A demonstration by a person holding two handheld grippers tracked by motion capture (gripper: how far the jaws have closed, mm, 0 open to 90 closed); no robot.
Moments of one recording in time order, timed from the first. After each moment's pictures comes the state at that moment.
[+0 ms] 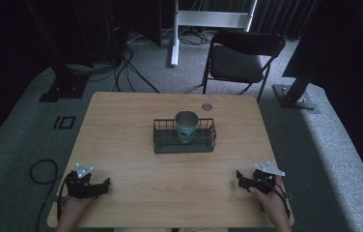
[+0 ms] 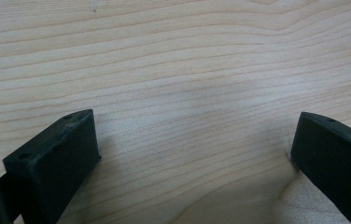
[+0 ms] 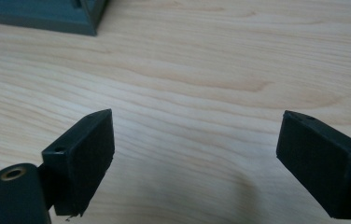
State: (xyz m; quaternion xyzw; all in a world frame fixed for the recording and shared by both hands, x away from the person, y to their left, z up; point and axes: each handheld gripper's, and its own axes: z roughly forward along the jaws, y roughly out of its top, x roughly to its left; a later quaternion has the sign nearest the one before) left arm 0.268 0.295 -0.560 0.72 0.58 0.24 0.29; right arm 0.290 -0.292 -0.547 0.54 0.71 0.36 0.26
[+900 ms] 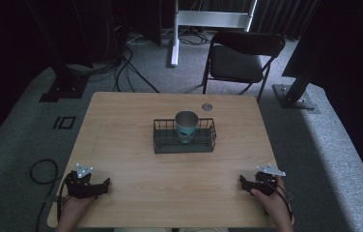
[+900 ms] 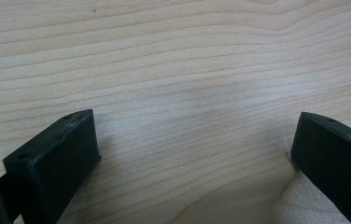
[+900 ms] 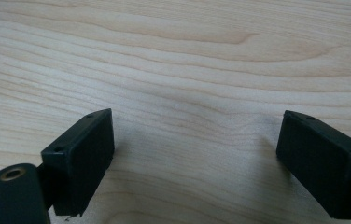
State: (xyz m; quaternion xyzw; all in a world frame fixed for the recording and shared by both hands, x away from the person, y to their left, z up) left arm 0.268 0.295 -0.560 0.72 0.58 0.24 0.29; right arm 0.290 -0.304 -0.560 0.57 0.72 0.31 0.24
